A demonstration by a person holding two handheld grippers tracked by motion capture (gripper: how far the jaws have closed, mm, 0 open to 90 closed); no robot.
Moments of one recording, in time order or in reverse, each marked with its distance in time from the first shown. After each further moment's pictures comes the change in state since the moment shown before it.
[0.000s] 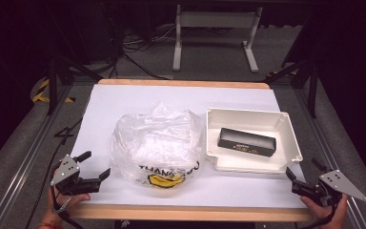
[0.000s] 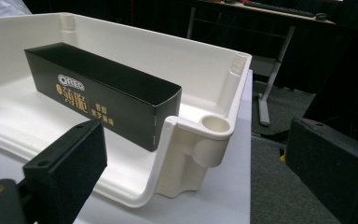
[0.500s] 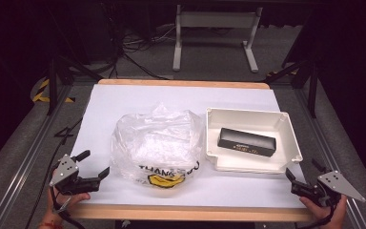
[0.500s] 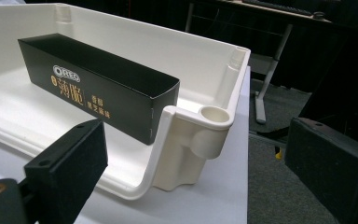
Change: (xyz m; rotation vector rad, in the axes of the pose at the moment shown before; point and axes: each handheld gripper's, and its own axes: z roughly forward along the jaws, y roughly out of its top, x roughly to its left) left arm -0.001 0.001 -0.001 -0.013 0.012 0.005; right arm 0.001 -0.004 0.001 0.011 -0.010 -0.018
